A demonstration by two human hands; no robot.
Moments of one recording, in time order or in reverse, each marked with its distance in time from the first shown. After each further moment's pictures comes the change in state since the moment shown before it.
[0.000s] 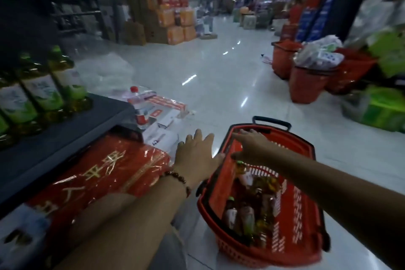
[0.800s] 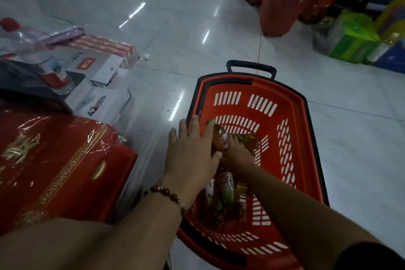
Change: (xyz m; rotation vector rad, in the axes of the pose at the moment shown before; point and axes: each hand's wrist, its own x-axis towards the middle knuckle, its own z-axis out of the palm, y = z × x) left_hand 0.092 0.029 0.112 0.026 -0.220 0.181; right_hand 0.106 0.106 0.248 0.315 -0.169 0.504
